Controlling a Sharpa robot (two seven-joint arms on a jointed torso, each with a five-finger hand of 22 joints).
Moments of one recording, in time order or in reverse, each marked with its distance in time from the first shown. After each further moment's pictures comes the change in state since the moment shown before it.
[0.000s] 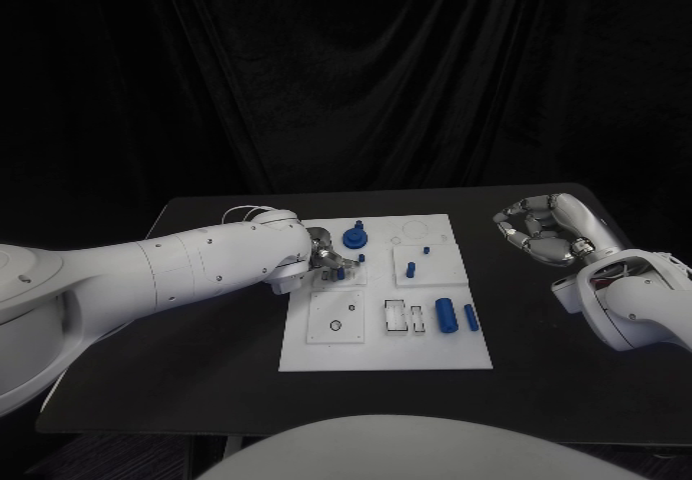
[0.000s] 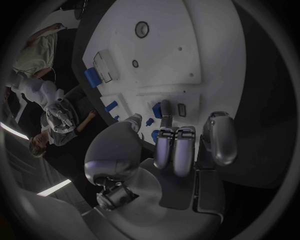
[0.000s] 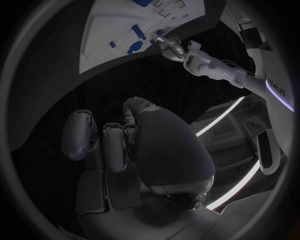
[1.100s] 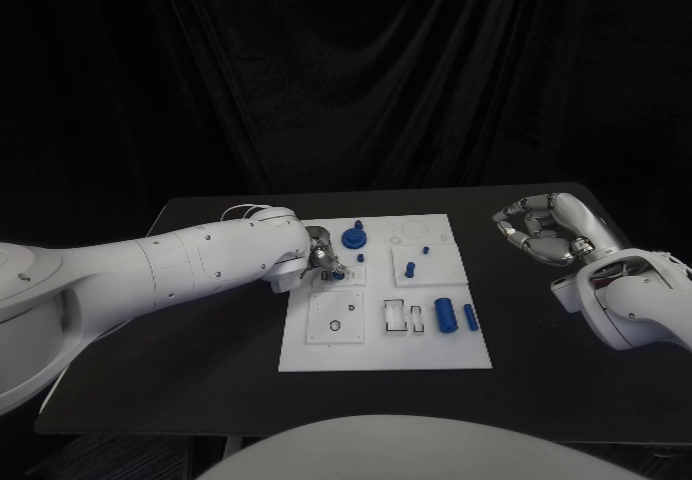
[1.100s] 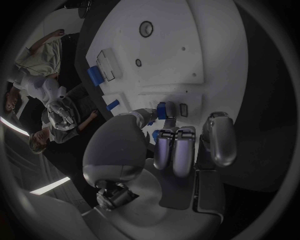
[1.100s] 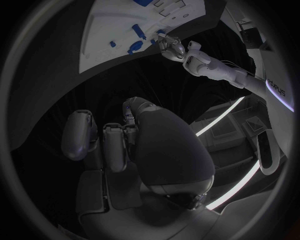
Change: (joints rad) left arm 0.009 0.007 -0.006 -0.016 0.041 0.015 0.024; left_hand 0.274 -0.074 0.366 -0.092 0.432 -0.011 -0.019 0.081 0.081 0.002 -0.027 0.000 0.000 0.000 -0.022 0.000 0.000 0.000 0.004 -0.021 0.000 0.000; right arm 0.000 -0.002 0.000 0.001 0.000 -0.005 0.002; right_hand 0.000 0.000 0.000 0.000 0.000 0.000 0.000 0.000 0.000 0.000 0.000 0.000 0.000 0.000 0.000 0.000 0.000 0.000 0.000 0.000 0.000 -0.001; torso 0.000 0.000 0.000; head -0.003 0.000
